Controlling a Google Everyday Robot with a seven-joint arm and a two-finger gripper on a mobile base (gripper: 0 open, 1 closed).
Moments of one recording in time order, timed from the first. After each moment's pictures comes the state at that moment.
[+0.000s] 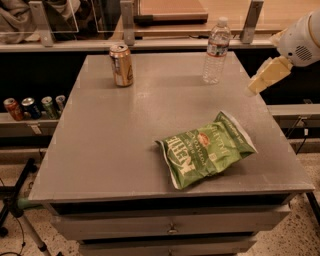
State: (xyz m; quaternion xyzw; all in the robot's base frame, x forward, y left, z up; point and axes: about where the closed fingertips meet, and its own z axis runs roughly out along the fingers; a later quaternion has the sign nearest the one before) arm 0.610 -0.268 0.952 -0.47 0.81 0.02 0.35
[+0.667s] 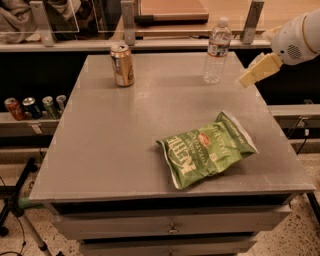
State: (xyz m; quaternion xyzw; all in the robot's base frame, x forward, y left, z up) arm 0.636 -0.256 0.954 -0.45 0.79 0.05 0.41
